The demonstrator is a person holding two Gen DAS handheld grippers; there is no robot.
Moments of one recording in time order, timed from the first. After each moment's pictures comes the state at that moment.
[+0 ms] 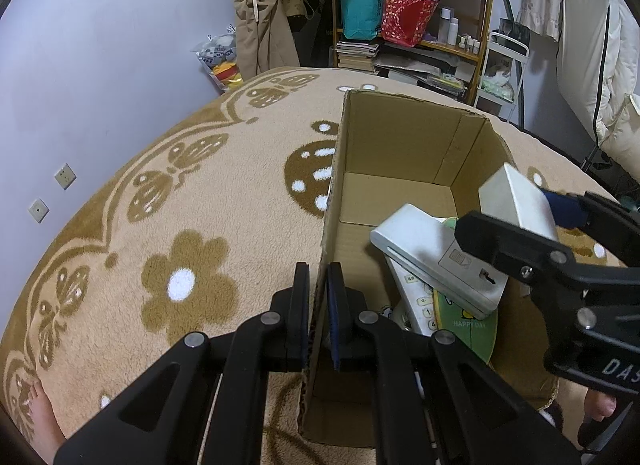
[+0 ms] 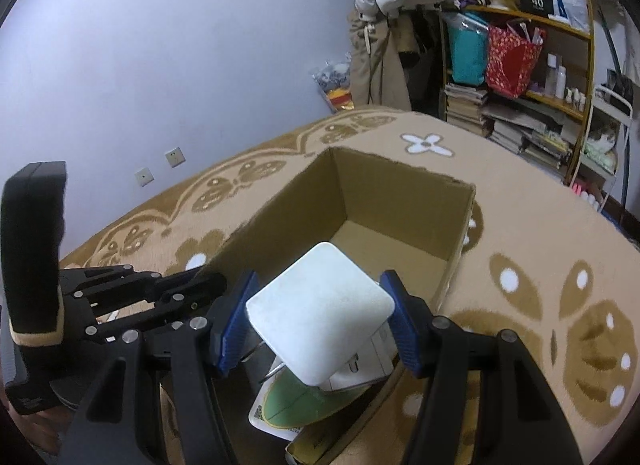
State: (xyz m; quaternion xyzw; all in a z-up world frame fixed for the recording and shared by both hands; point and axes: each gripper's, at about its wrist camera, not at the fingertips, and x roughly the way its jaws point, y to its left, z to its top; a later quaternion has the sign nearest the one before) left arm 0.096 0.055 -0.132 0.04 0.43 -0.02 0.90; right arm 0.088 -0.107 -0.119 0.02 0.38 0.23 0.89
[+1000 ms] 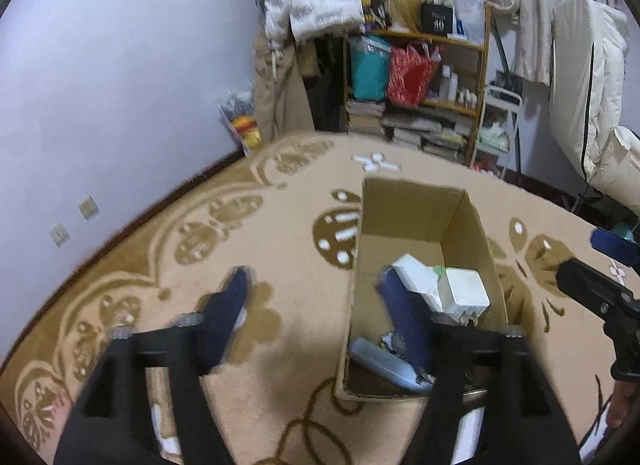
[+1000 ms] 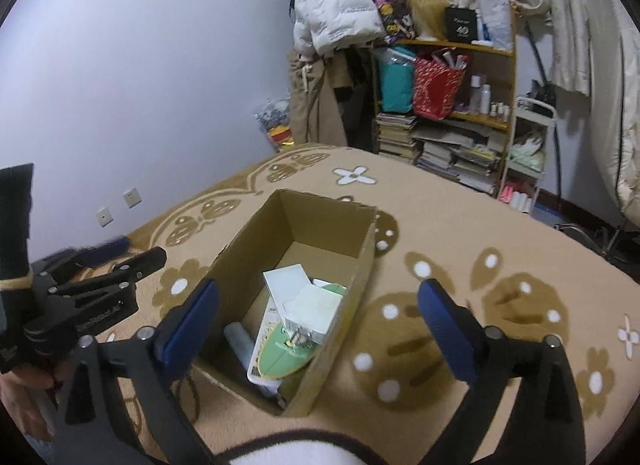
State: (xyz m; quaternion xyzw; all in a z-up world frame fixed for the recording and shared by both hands) left arm 0.038 0.074 -0.049 0.04 0.33 -0.01 0.94; right arm 0.014 -0.143 -0.048 0.03 0.33 0.11 0.94
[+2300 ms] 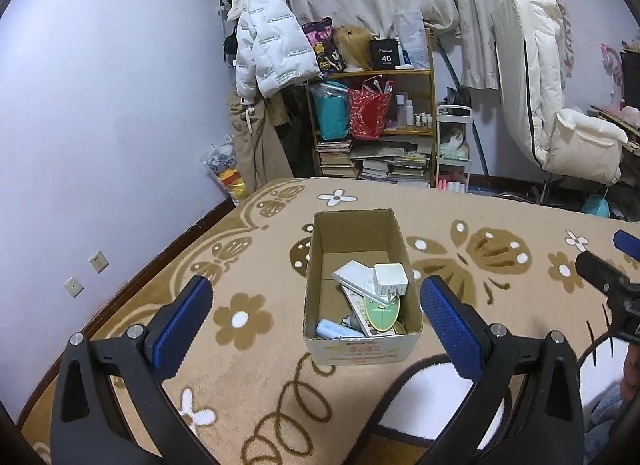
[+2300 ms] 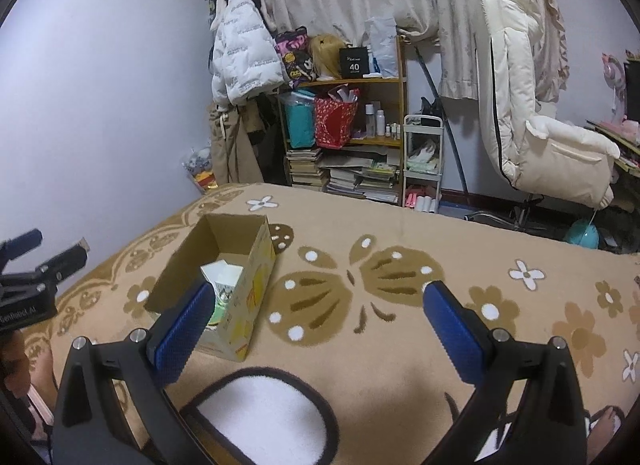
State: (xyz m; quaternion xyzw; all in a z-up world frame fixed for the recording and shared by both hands) left arm -0.088 0.029 0.026 0.10 0.27 -0.05 0.96; right arm -0.132 -0.218 -0.005 0.06 0.27 -0.04 0.96
